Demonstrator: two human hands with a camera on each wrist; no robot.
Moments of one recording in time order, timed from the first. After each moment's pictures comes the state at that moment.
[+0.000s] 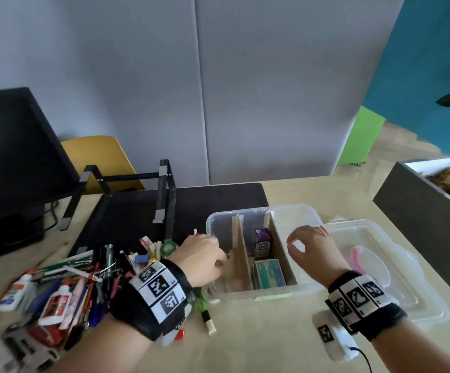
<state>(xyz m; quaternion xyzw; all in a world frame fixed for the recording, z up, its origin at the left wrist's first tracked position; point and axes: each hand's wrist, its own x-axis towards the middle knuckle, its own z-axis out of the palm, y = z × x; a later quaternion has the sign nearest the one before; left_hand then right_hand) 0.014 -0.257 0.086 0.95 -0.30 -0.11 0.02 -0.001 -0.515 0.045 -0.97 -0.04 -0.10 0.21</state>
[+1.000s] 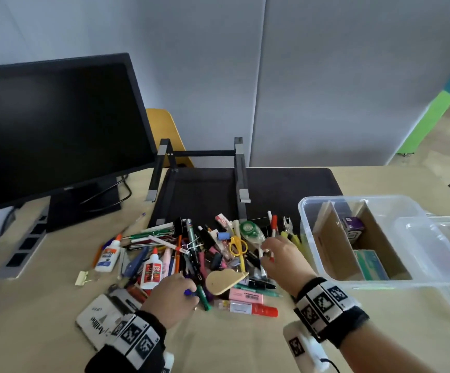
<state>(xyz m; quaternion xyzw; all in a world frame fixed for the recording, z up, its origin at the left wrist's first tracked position) -0.049 -0.012 -0.007 0.96 -0.04 -0.21 0.18 -0.003 -0.264 0.018 -0.95 -0.05 0.09 0.29</state>
